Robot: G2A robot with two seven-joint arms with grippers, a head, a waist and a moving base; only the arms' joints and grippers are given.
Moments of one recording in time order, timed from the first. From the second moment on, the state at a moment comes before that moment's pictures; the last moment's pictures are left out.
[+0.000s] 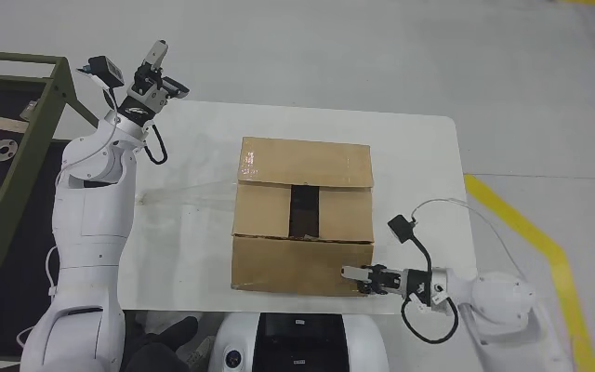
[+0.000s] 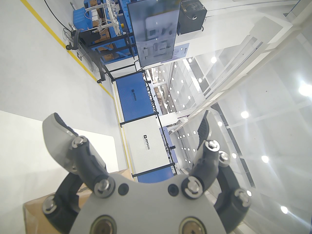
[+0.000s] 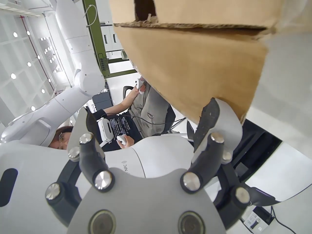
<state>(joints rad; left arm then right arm) 0.97 -1.10 -1.59 -1.29 -0.33 -0.21 -0.61 -1.70 -1.13 1.46 -2.09 -0.03 0.19 1.18</state>
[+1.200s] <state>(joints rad) 0.97 -1.10 -1.59 -1.29 -0.33 -0.21 -0.61 -1.67 -1.10 1.44 -2.14 0.12 0.24 1.08</state>
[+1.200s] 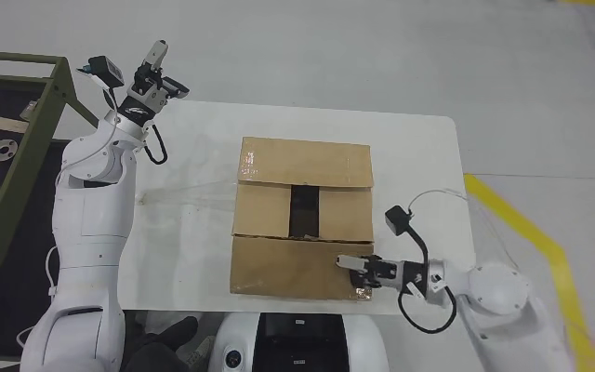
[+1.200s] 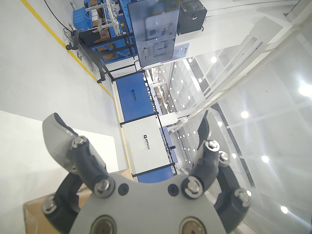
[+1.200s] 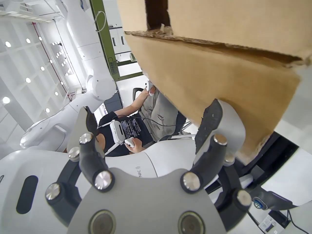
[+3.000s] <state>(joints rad) 0.97 -1.10 -1.59 -1.30 -0.33 -0.21 -0.61 -1.55 -1.08 1.72 -1.94 0.36 0.23 0.89</state>
